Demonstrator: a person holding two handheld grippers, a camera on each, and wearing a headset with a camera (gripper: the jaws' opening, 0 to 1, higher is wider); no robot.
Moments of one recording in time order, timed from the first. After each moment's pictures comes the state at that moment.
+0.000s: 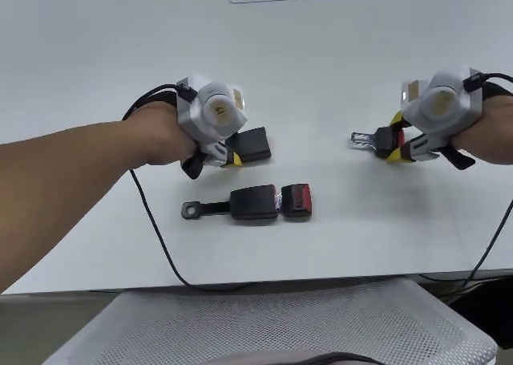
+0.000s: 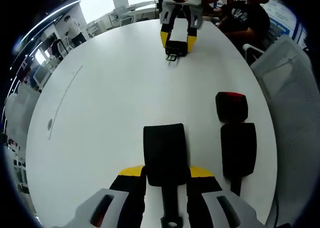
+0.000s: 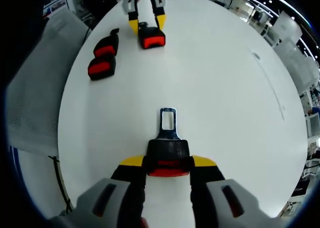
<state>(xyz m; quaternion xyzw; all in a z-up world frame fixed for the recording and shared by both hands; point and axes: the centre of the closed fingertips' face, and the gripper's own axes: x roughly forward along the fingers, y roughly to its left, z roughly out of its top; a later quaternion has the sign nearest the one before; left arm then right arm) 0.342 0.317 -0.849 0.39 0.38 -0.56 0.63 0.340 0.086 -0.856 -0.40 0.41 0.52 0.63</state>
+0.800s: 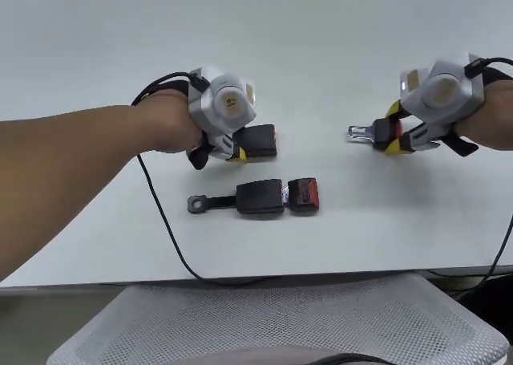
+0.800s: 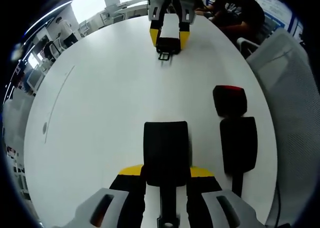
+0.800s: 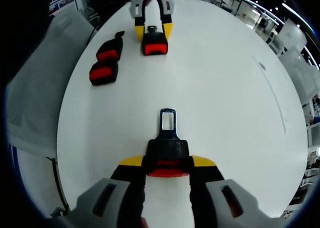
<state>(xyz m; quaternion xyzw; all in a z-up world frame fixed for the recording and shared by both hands) 0.341 0.322 -0.855 0.40 0.39 -0.57 0.61 0.340 0.108 -0.856 -0.40 0.39 0.54 0.63</state>
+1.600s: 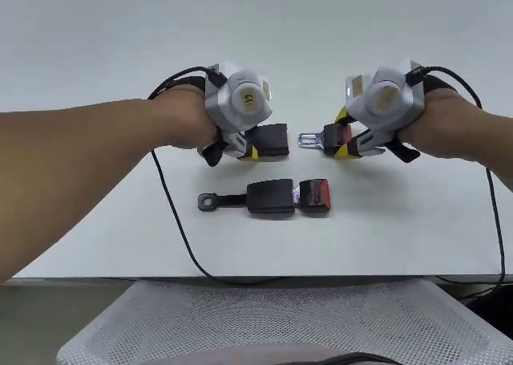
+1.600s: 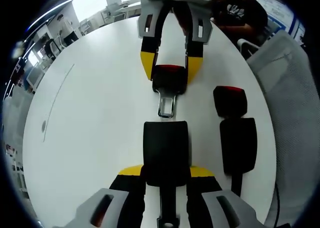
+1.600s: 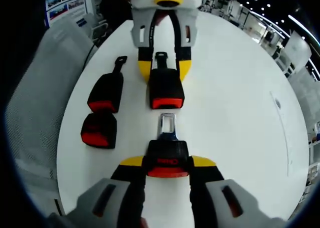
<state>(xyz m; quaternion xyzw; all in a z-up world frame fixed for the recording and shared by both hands) 0.340 0.322 -0.856 0.39 0.40 -0.57 0.61 0.339 0.221 -0.854 -0.39 0.35 0.58 0.63</state>
